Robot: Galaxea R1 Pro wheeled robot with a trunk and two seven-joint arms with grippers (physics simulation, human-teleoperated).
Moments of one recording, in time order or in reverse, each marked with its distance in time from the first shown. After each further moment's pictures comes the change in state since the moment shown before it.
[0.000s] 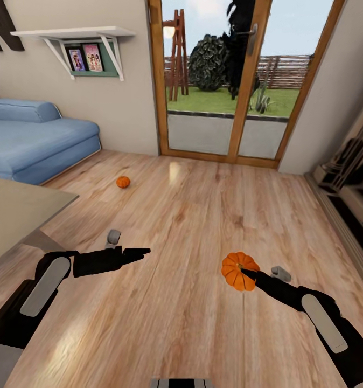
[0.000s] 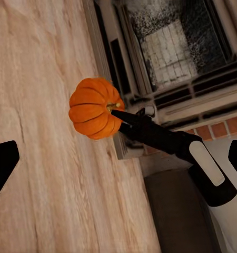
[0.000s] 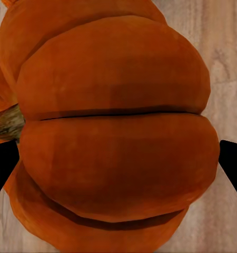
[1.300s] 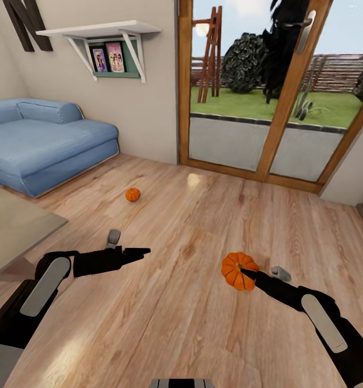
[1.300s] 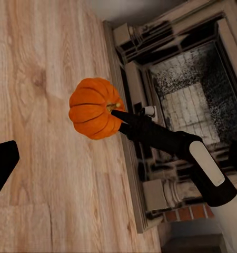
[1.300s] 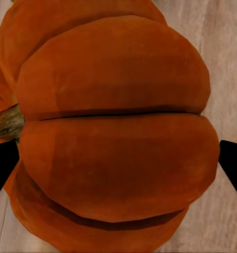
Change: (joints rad) left arm -0.001 0.000 0.000 0.000 0.000 0.000 0.000; right arm 0.000 0.001 0.000 -0.002 0.001 0.000 0.000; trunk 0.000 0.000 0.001
